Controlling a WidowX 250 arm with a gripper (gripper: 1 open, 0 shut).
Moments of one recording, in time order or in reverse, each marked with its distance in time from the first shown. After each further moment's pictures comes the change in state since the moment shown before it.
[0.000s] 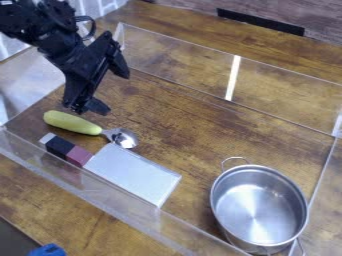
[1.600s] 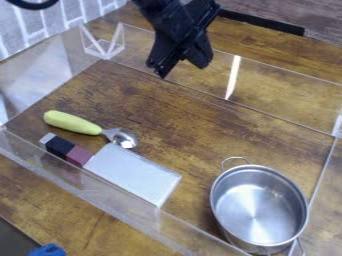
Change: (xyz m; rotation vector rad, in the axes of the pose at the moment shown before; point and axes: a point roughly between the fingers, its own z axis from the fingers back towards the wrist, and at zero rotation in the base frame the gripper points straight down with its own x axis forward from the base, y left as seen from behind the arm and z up) arm -0.101 -0.075 0.005 -0.119 0.159 -0.312
